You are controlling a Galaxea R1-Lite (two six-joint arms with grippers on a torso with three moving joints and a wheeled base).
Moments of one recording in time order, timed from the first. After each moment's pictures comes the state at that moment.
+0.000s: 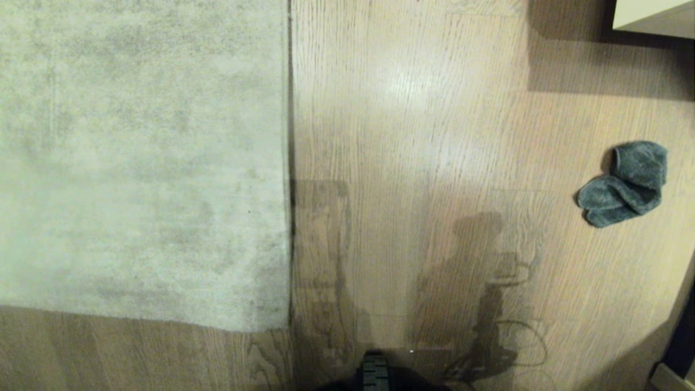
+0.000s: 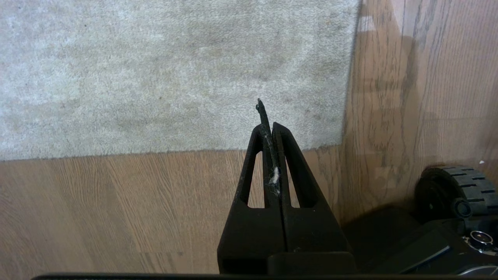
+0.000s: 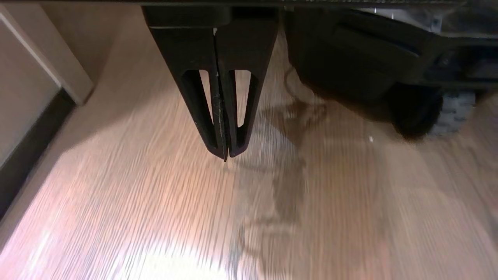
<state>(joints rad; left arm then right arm) 0.00 0.00 0.00 0.00 -0.03 0.10 -0.01 0.16 0.00 -0.02 -0.01 -0.07</state>
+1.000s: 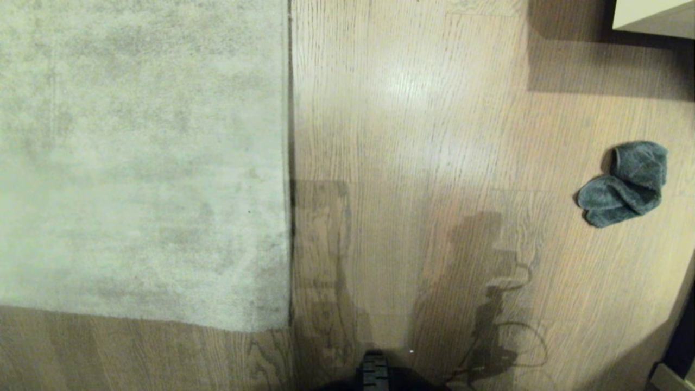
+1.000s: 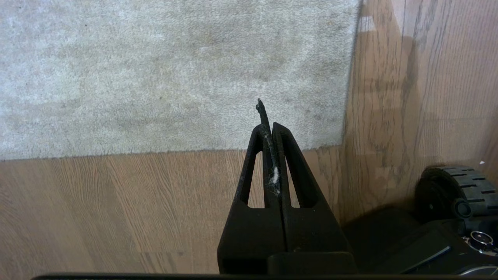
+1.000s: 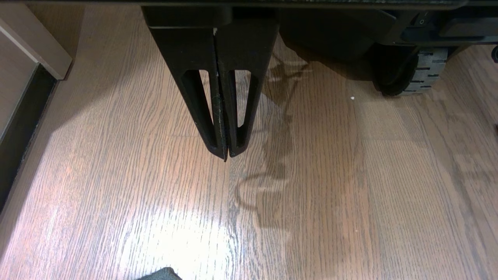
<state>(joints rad) 0.00 0.00 0.00 0.00 -0.03 0.10 0.00 0.00 0.00 -0.01 -0.01 0.02</state>
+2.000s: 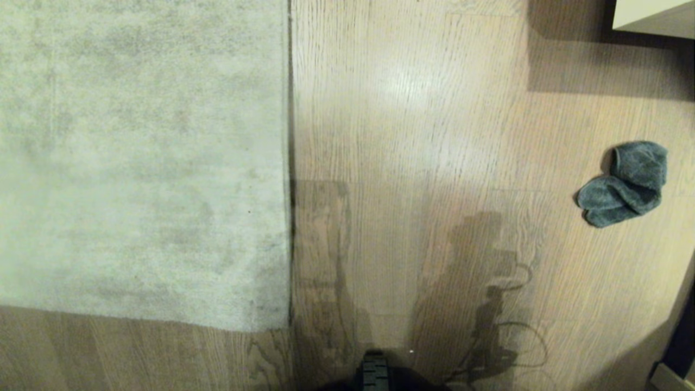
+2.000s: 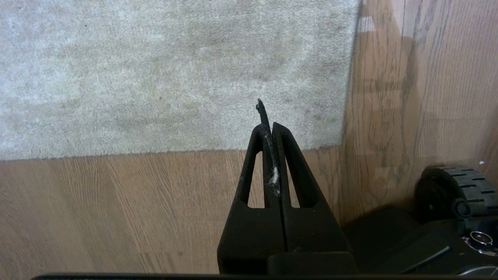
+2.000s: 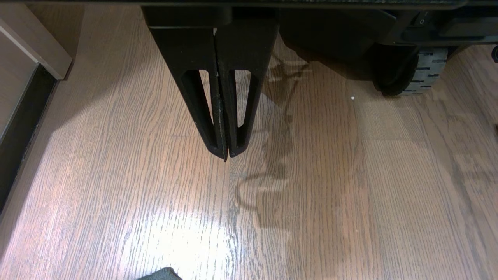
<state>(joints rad) 0.00 0.00 0.00 0.00 -0.03 0.10 0.00 0.00 0.00 -0.01 -0.01 0.02</state>
